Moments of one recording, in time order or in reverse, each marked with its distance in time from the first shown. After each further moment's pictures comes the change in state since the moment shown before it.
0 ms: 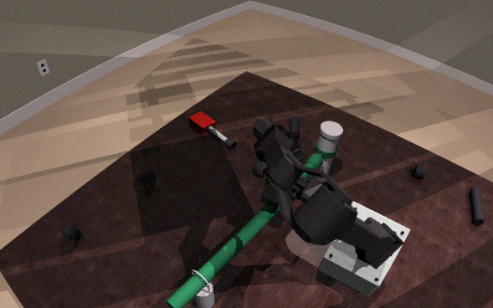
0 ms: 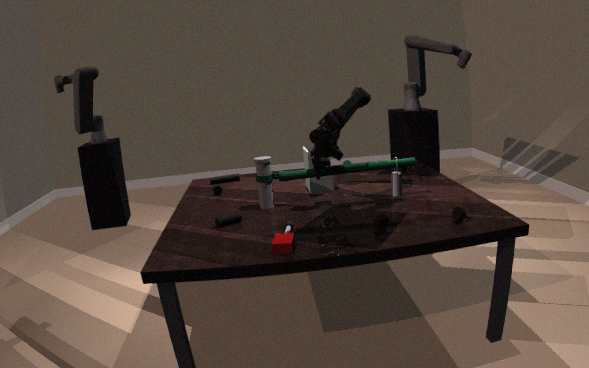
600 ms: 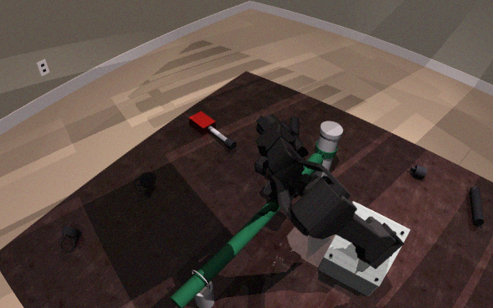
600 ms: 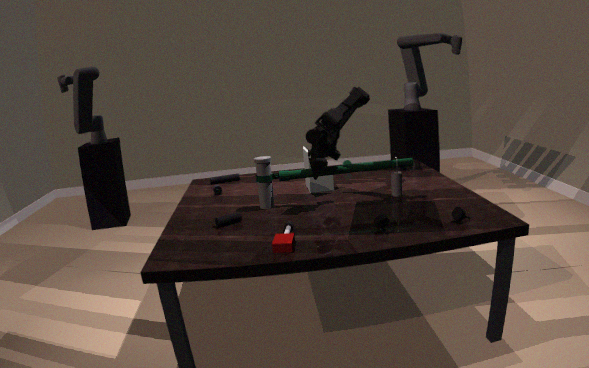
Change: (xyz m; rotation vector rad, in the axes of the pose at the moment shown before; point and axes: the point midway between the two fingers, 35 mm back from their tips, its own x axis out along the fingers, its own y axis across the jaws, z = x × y) arm 0.001 0.000 -0.011 -0.002 0.000 0.005
